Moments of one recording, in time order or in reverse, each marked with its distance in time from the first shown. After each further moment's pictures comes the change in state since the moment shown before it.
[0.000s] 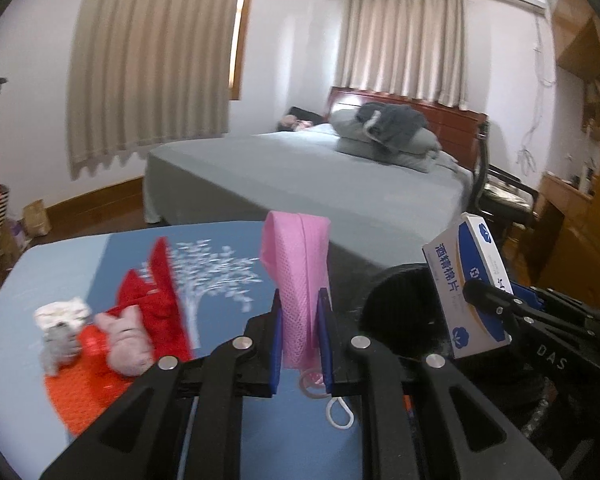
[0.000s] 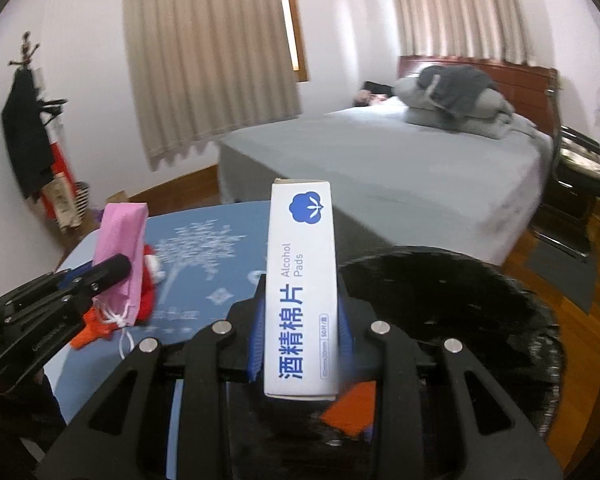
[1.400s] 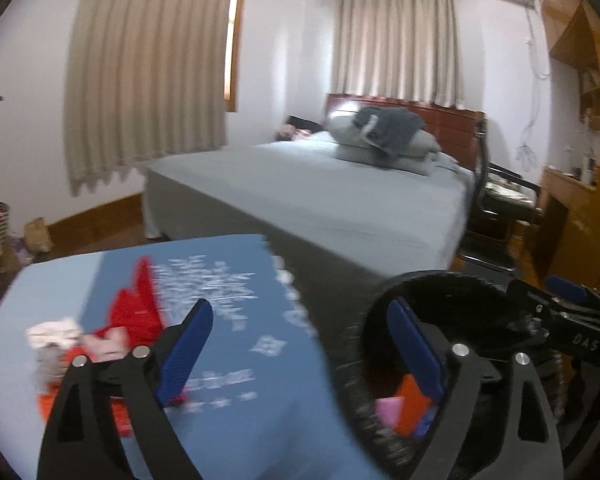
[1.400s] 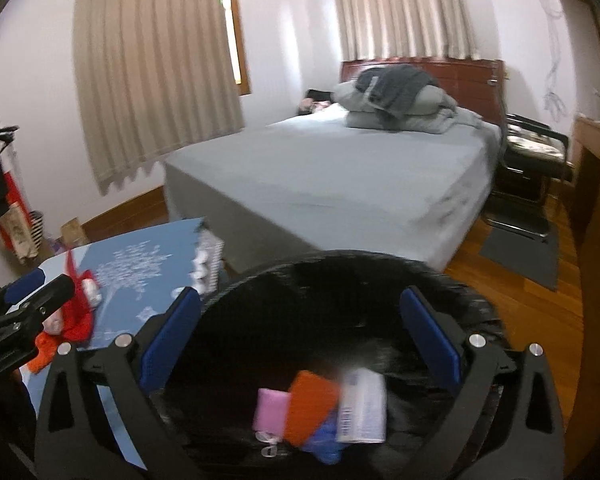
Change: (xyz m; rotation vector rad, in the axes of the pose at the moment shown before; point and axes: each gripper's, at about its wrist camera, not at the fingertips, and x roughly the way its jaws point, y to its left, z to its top) left arm 0.010 -0.010 0.004 0.033 -0.040 0.053; right arm -0.002 -0.046 -0.009 0.079 -0.039 -0.139
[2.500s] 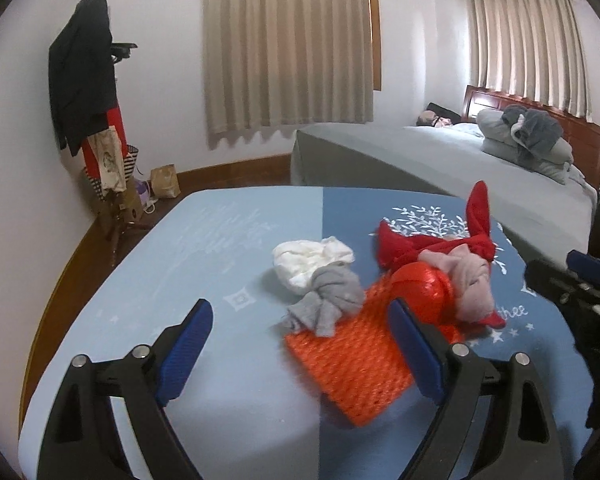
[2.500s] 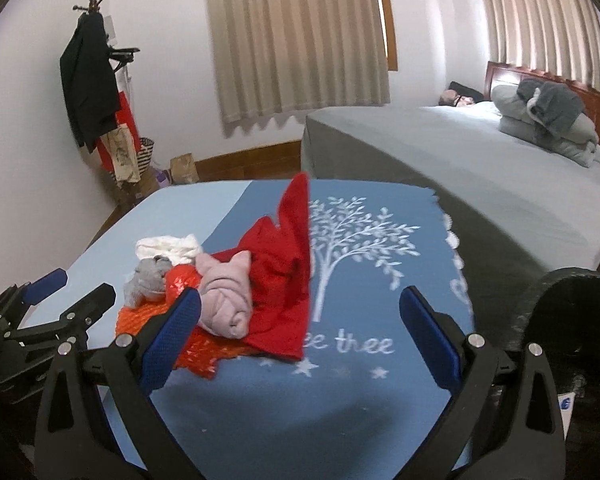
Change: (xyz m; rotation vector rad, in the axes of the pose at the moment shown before) left arm -0.046 0.209 -0.081 -0.176 0.083 0.433; right arm 0.061 0.250 -0.031 -0.254 0.097 0.380
